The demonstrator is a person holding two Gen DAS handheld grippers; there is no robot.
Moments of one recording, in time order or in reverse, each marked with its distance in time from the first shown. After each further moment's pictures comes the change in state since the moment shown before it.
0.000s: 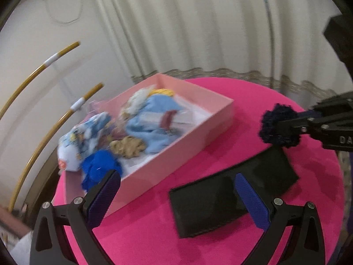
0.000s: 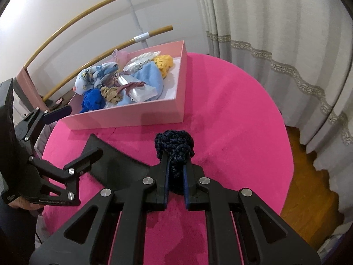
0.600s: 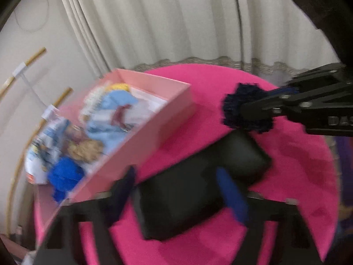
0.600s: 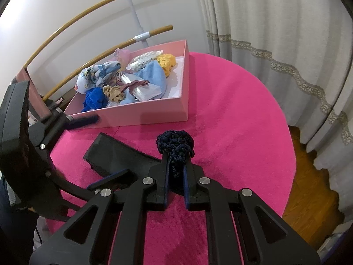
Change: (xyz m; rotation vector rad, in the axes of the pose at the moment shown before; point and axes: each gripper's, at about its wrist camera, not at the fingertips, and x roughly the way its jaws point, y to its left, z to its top) left arm 0.036 -0.020 0.005 0.100 0.062 -0.165; right arm 0.001 0.008 -0.001 0.001 0.003 -0.007
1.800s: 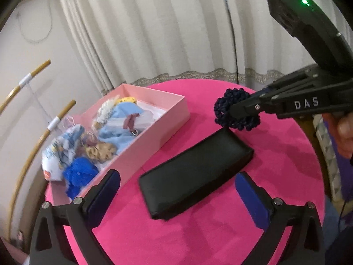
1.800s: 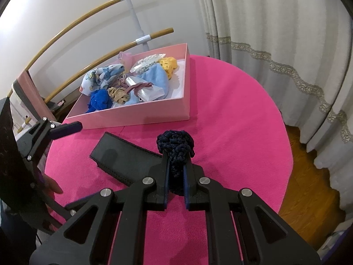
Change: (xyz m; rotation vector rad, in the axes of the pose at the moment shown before) left arm -0.062 0.006 -0.023 0.060 -0.105 0.028; right arm -0.014 0.002 -0.002 0.006 -0.018 0.008
